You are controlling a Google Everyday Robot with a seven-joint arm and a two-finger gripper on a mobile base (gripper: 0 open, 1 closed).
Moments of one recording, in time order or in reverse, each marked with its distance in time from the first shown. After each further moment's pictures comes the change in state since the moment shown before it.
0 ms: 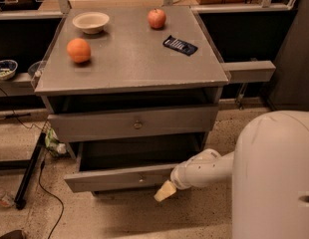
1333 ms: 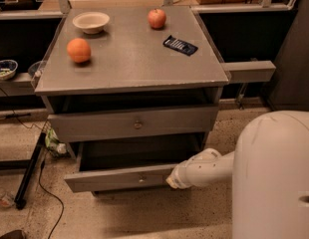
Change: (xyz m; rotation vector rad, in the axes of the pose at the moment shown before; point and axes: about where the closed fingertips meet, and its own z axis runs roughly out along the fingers) arm 0.000 0.000 0.000 0.000 0.000 0.000
